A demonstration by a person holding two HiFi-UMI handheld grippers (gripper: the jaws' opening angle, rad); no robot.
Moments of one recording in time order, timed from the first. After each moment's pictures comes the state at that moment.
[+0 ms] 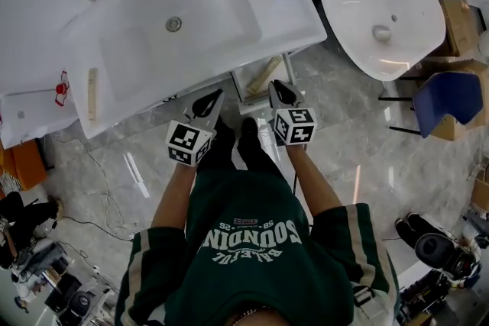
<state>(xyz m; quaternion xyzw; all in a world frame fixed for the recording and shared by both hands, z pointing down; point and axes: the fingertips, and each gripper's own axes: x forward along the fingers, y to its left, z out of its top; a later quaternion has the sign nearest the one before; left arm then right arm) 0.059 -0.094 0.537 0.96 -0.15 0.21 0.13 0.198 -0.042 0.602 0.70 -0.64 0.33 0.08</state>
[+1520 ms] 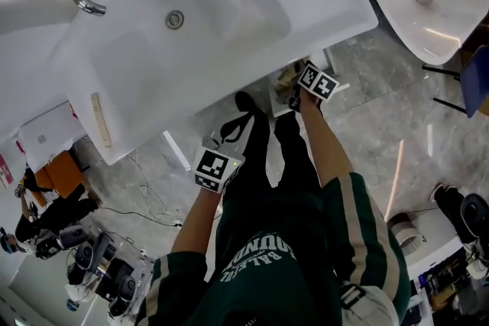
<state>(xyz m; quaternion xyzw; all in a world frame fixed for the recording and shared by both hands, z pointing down) 0.054 -0.084 0.659 0.93 -0.06 0.32 0.19 0.253 -0.075 0.904 0.74 -0.35 0.57 -0.05</state>
